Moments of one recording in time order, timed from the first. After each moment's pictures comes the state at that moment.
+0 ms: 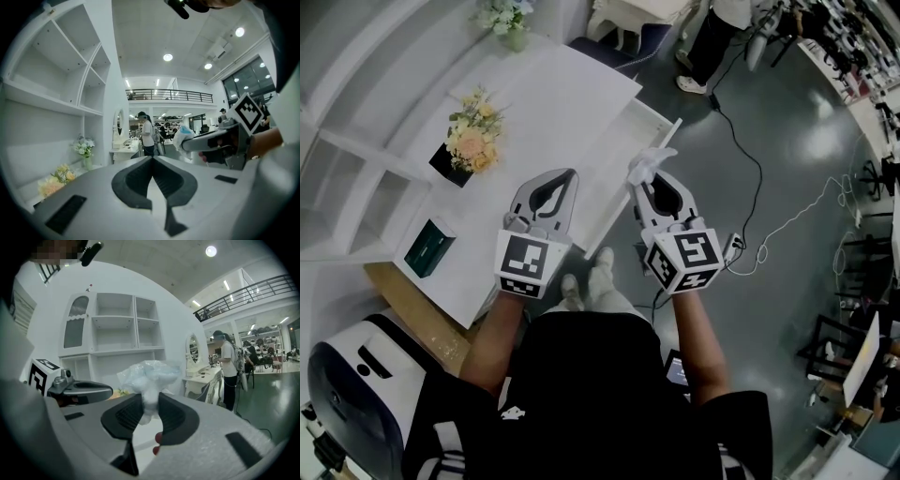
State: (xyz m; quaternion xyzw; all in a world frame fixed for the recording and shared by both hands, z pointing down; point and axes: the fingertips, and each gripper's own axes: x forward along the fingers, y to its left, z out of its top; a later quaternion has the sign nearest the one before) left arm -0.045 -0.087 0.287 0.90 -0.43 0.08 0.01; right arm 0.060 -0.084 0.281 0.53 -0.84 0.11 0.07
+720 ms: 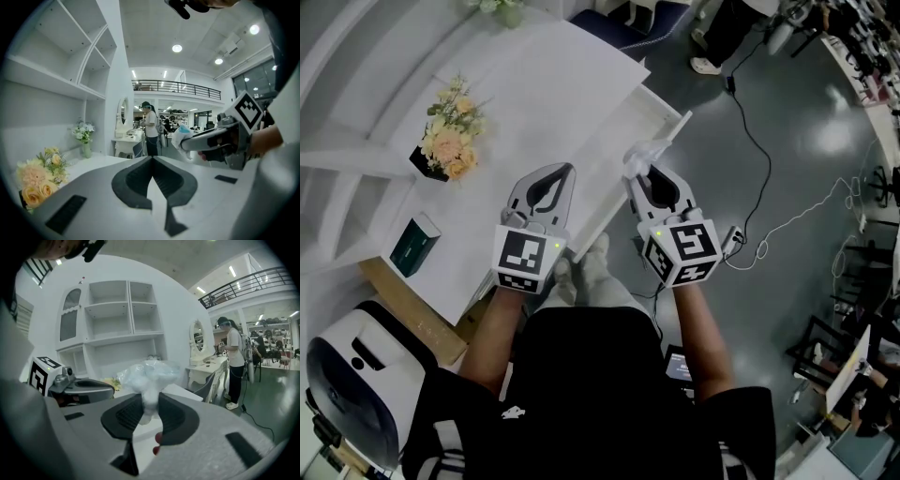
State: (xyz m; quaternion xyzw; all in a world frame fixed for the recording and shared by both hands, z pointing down) left arm -0.018 -0.142 0.341 0.88 -0.45 0.11 0.07; right arm 0.082 -0.146 0.334 0.49 -0.85 0.15 0.12
